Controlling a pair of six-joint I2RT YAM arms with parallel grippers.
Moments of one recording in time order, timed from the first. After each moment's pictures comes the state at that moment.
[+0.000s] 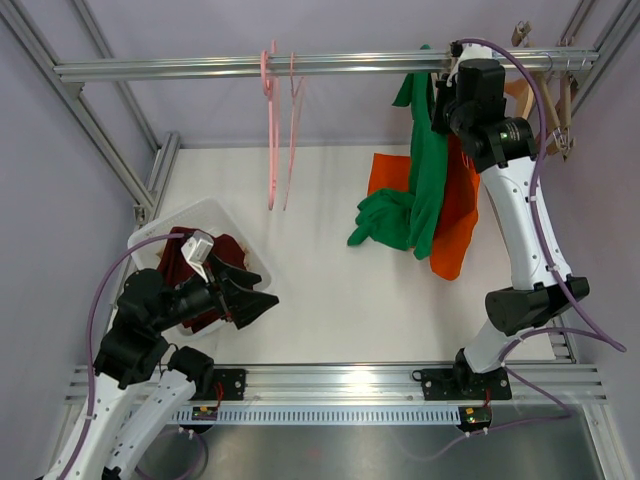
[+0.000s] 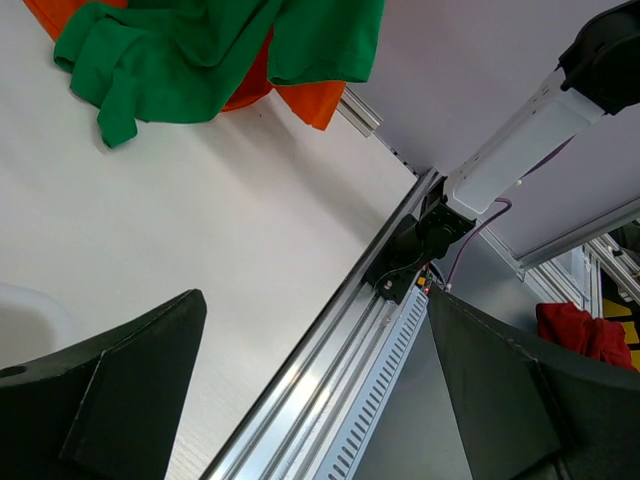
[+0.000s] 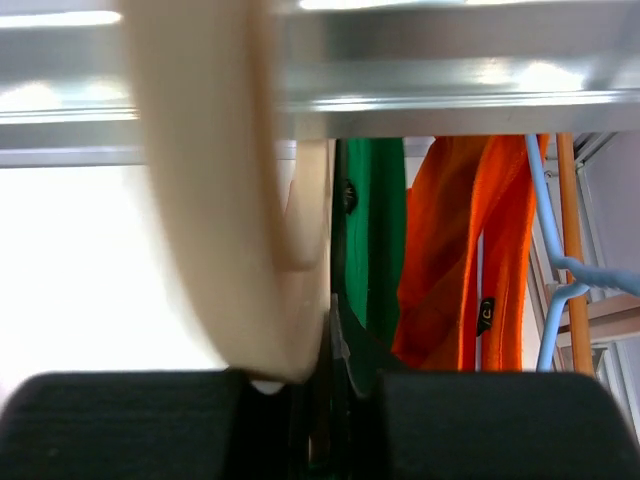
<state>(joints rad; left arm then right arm) -0.43 0.37 0.73 -0.49 0.63 -0.51 0.27 1.68 2.14 -0.82 0.22 0.13</state>
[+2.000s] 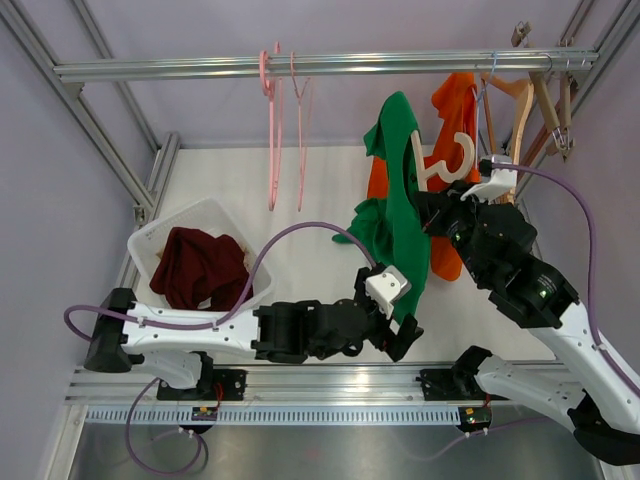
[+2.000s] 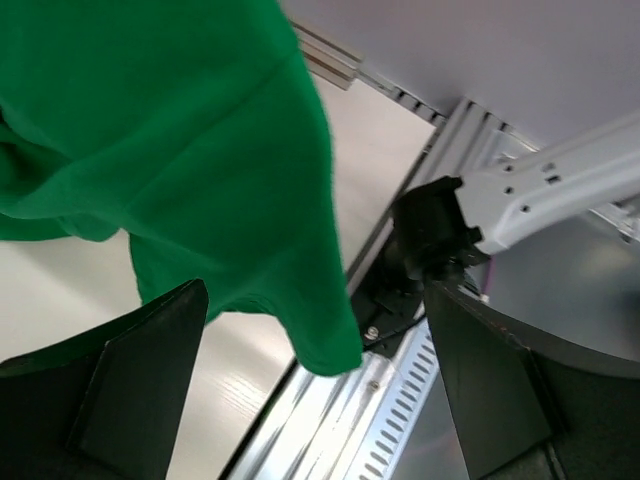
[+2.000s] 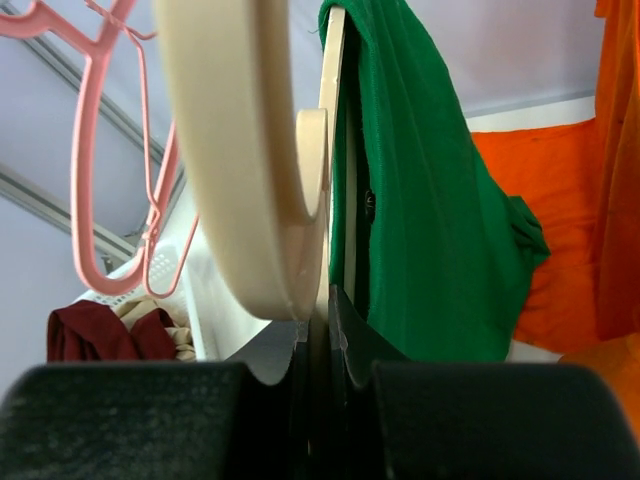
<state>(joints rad) -1.55 1.36 1.16 -0.10 -0.43 -0.38 0.74 0.86 1.23 -0.47 0.48 0.48</state>
